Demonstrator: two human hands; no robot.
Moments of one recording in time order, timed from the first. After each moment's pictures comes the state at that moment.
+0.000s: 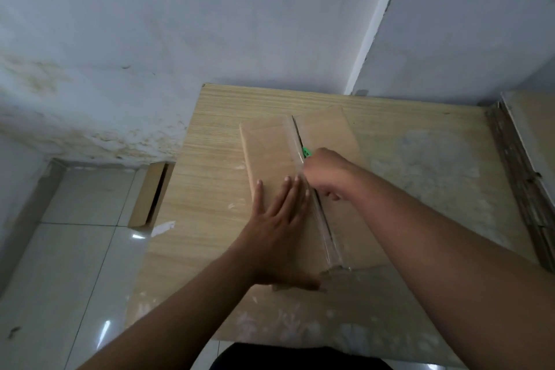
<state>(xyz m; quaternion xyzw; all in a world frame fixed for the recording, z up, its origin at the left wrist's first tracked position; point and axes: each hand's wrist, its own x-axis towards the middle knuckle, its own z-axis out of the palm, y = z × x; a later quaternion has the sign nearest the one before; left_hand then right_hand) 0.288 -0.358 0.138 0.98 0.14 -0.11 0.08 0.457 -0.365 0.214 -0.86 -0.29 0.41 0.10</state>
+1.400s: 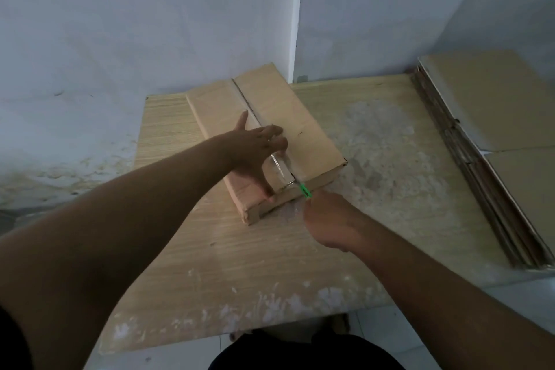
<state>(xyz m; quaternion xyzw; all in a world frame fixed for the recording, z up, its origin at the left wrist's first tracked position) 0.411 -0.277 0.177 0.97 -0.01 -0.24 -0.04 0.425 -0.500 0.220 -0.86 -0.32 0.39 0.07</state>
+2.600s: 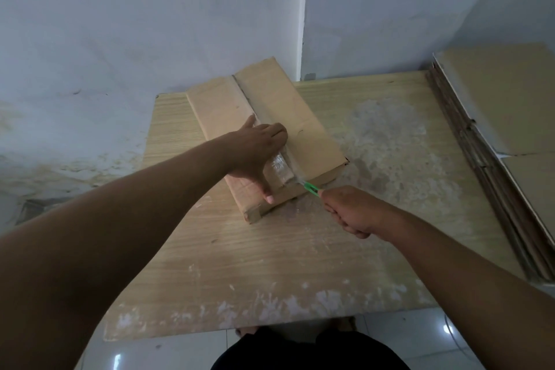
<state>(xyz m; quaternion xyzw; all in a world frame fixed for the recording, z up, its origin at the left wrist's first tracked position) 0.409 -0.286 0.185 0.98 -0.03 -0.21 -0.05 0.493 -0.535 0.162 -0.77 -0.19 0.54 0.29</state>
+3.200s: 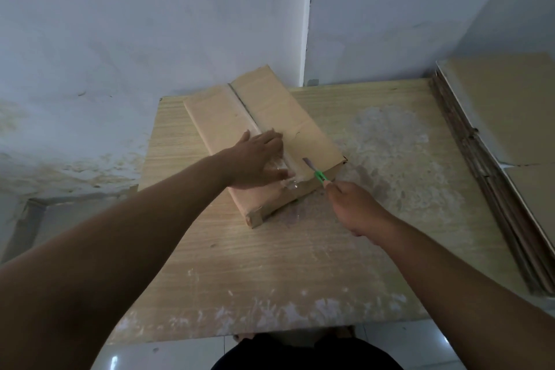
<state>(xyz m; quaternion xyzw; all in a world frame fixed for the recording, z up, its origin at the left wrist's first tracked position) 0.394 -0.291 0.173 0.98 0.08 -0.12 0.13 0.495 -0.520 0.152 -0.85 -0.24 0.36 0.30</state>
